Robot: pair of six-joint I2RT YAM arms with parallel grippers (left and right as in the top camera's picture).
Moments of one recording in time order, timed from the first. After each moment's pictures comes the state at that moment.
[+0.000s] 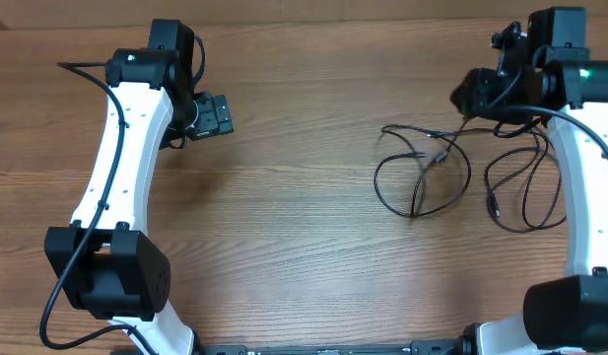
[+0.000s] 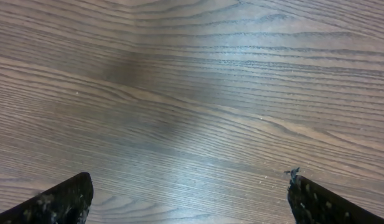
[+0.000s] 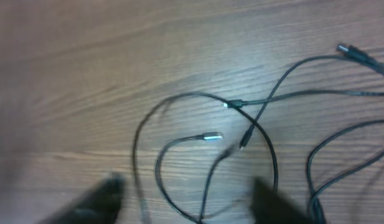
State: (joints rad) left arm -0.08 1.87 1.79 -1.30 -0.04 -0.34; right arm -0.06 1.68 1.73 -1.15 -0.23 0.12
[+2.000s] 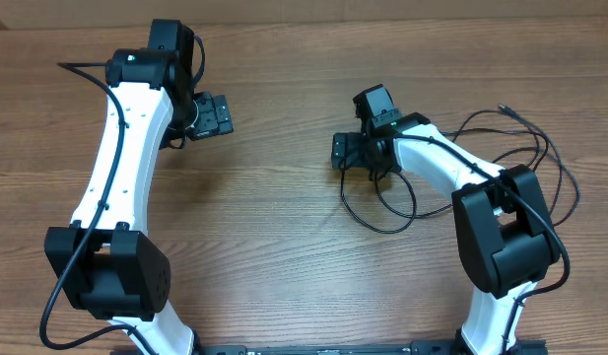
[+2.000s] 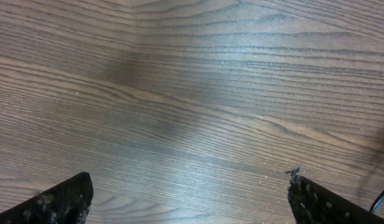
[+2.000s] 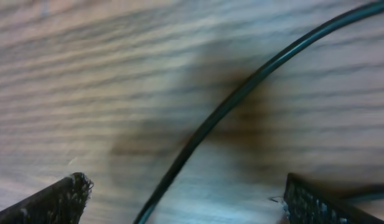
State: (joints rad) left arm -0.08 1.87 1.79 -1.30 -0.04 -0.34; right arm 0.38 2.01 1.32 -0.54 -0.06 0.44
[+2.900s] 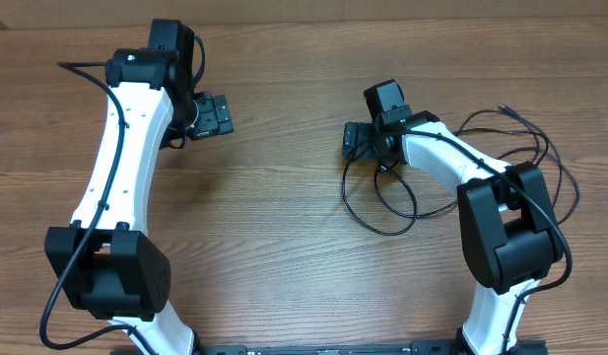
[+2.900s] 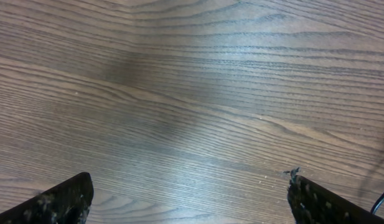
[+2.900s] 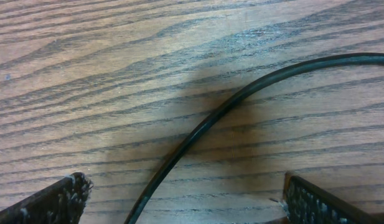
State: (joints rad) left arm -0.08 1.87 1.79 -1.30 -0.04 -0.34; right arm 0.34 2.02 1.32 -0.47 0.01 0.44
